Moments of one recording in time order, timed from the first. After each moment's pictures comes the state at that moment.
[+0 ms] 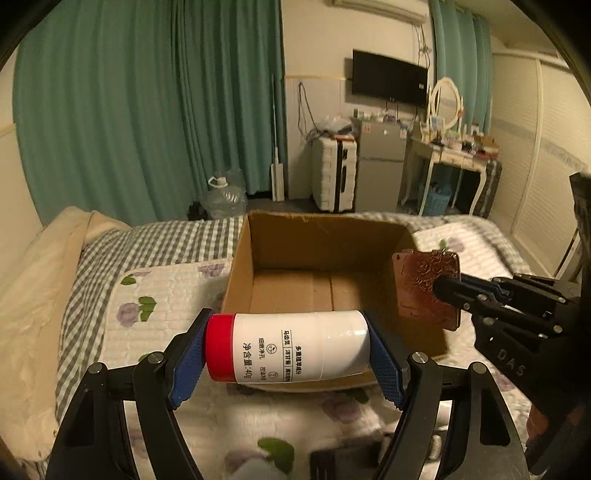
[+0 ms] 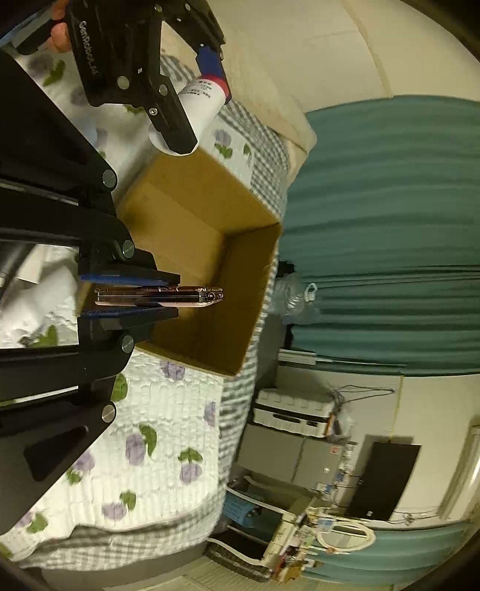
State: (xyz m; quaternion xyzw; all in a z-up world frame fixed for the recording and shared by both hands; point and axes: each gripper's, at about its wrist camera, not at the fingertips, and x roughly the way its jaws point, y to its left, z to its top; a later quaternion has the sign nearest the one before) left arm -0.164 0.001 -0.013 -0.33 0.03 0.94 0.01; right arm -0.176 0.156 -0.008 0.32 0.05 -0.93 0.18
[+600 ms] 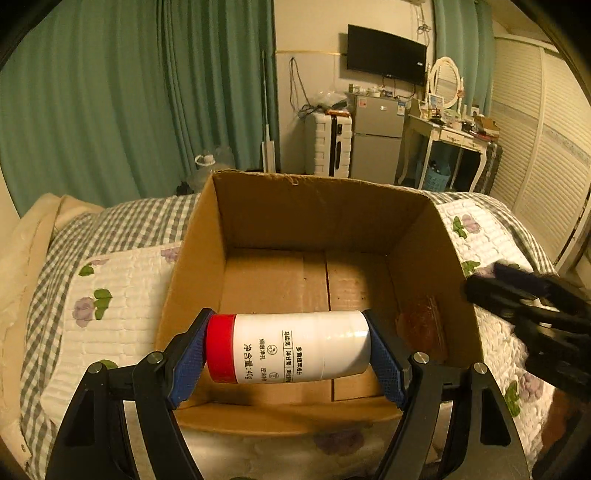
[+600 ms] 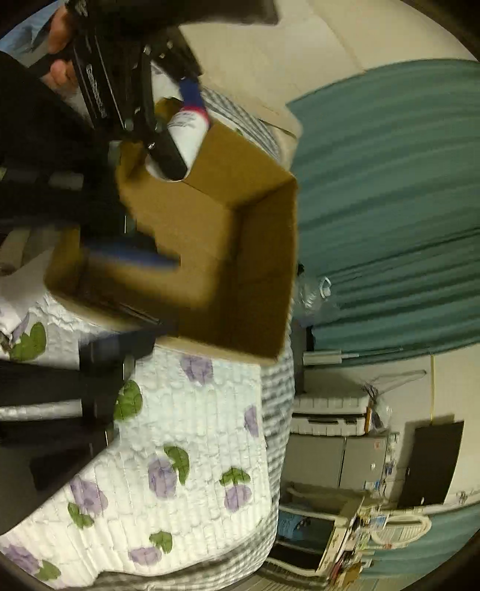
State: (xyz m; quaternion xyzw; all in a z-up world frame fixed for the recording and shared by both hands) left arm -0.206 0.016 -0.058 -0.36 0.02 0.93 0.02; right arm -0.211 0.200 -0.052 0.35 -0.03 -0.92 0.18
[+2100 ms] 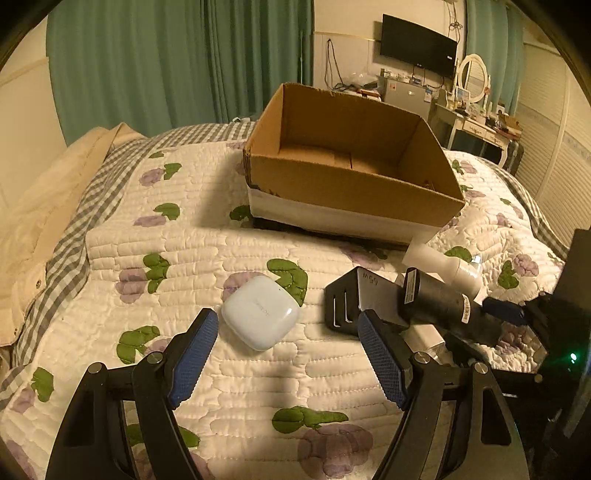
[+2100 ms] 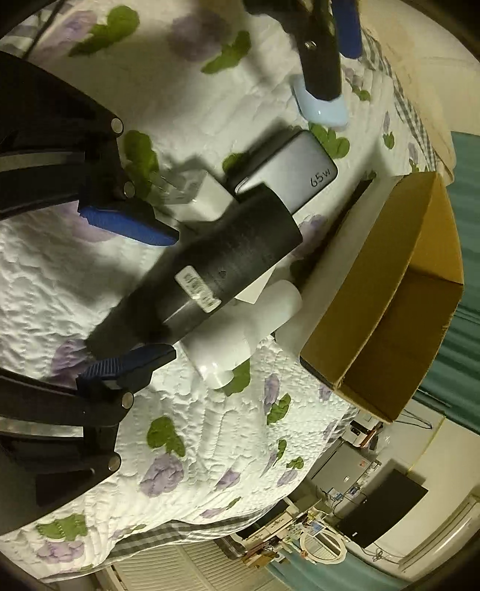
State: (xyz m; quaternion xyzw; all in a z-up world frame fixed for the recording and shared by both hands) left arm -0.038 -0.009 -0.101 -0.41 -0.01 0.91 -0.04; right arm -0.063 0.153 -0.149 0.42 0.23 -0.87 0.14
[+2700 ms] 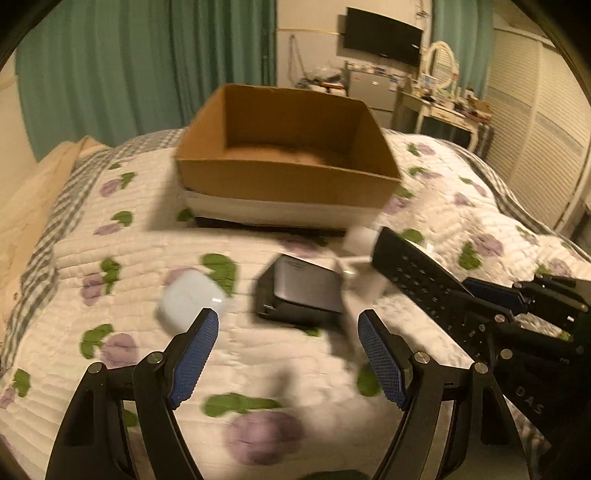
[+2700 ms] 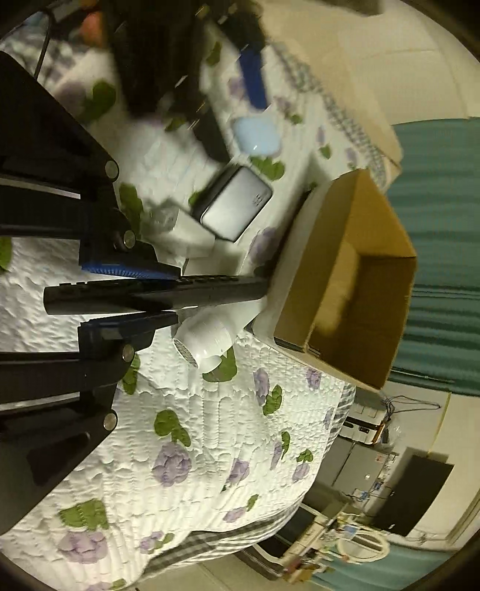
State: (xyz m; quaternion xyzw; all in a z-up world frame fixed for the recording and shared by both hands) left arm -0.030 0.041 -0.100 -0.42 0.01 0.91 0.03; right arm -0.041 0.183 -0.097 0.41 0.11 -0.89 0.18
